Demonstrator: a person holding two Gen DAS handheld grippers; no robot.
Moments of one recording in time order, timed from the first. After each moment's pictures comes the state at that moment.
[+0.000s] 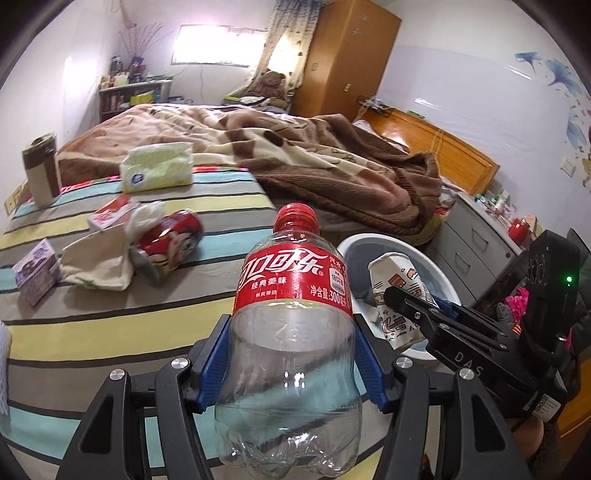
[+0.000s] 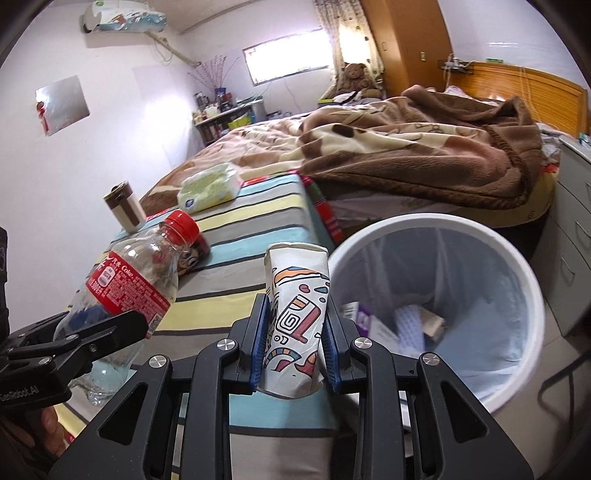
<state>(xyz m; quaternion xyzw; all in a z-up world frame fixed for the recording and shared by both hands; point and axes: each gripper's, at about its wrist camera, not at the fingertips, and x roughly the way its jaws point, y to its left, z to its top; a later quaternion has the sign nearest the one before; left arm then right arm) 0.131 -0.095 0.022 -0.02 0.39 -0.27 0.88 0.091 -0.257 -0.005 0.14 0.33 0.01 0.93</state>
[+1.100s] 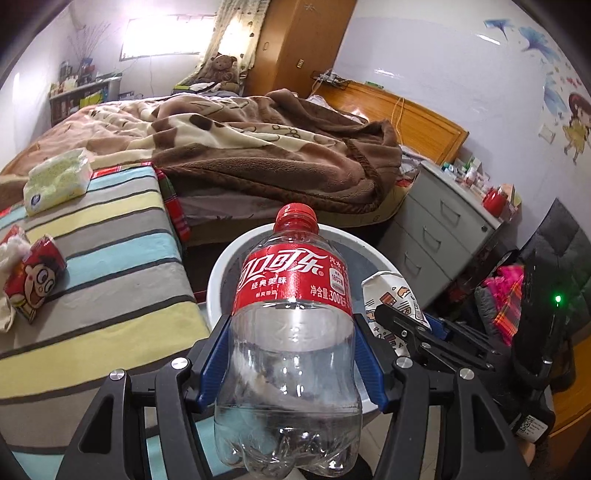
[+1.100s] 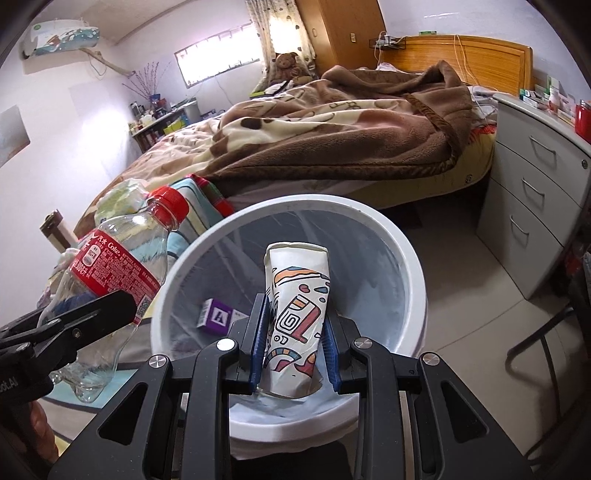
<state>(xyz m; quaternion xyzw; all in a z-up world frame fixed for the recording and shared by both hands) 0.148 -0.238 0.001 0.01 0.41 -0.33 0.85 0.080 -0.352 -0.031 0.17 0.36 -0.09 0.91</state>
